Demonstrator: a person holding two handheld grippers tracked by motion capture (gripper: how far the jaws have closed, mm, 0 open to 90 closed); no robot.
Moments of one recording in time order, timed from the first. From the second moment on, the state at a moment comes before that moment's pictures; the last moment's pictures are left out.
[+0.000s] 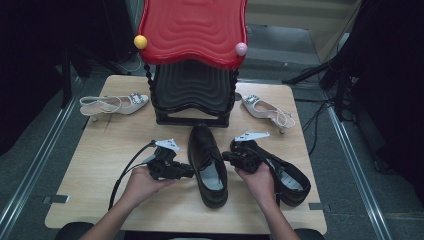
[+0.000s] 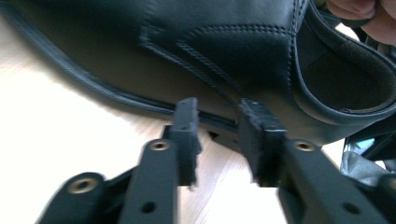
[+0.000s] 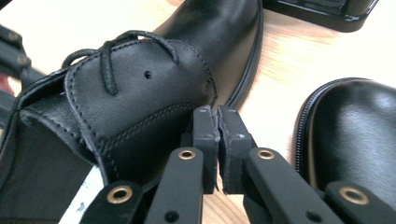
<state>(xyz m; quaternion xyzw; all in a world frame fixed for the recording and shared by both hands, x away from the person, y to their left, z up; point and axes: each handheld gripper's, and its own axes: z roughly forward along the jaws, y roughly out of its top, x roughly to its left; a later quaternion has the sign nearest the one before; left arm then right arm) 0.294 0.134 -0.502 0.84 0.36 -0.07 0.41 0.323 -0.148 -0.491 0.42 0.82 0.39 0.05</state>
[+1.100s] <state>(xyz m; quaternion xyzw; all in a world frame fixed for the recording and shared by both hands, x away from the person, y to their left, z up) 0.335 0.177 -0.431 0.83 0.35 -0.01 0.42 0.277 -0.144 -0.445 0.38 0.82 0.43 0.00</state>
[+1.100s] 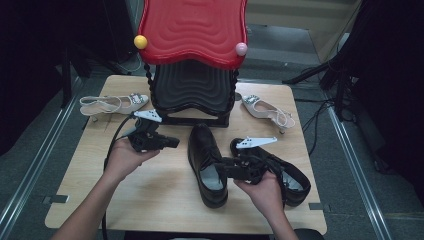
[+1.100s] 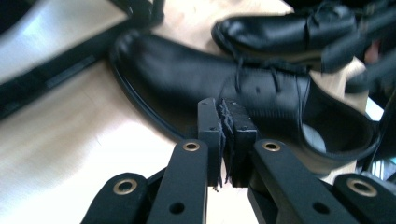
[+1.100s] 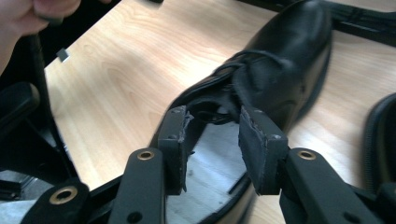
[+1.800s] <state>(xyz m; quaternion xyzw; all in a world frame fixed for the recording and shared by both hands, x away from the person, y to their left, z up) 0.368 0.189 -0.359 0.83 0.33 0.03 0.44 0.269 -0.088 -0.466 0.37 0.85 0.37 -0.02</state>
